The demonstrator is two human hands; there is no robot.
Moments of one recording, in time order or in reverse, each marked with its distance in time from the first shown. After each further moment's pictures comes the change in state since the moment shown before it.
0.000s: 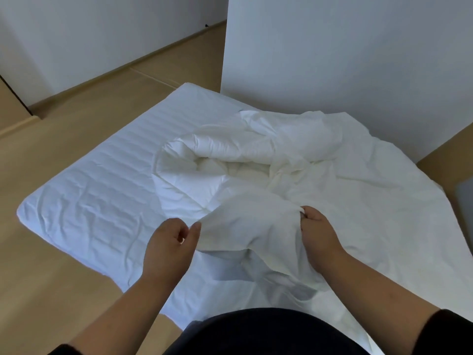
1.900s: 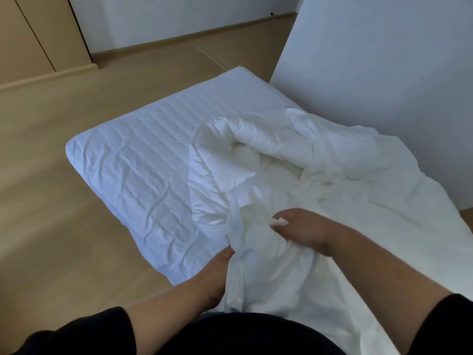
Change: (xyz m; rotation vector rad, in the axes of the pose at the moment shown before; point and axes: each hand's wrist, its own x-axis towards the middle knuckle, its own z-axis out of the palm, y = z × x) left_hand -0.064 -0.003 0.043 -0.748 -0.504 -0.523; right_hand -0.007 -0.068 0.056 -0.828 -0.781 -0.144
